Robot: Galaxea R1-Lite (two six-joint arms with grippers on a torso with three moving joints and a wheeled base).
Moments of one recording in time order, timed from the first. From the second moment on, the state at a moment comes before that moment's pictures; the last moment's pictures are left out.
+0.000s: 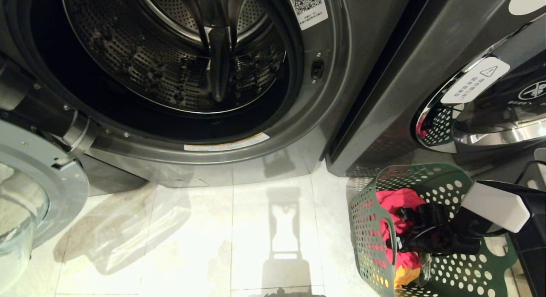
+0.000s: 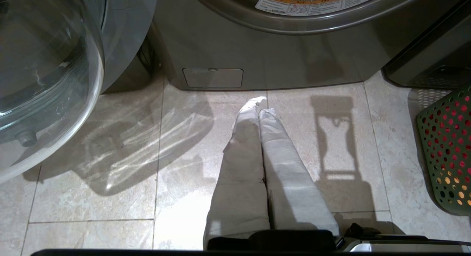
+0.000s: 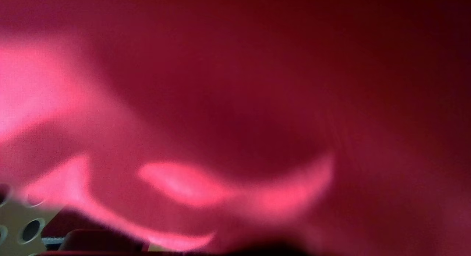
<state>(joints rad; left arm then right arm) 0.00 0.00 0.00 -0.11 0.01 -0.03 -0.17 2.70 -1.18 -0.59 0.23 -0.23</state>
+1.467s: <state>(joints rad) 0.00 0.00 0.00 -0.11 0.01 -0.03 -0.20 2.74 -1.22 -0.42 0.21 -0.23</state>
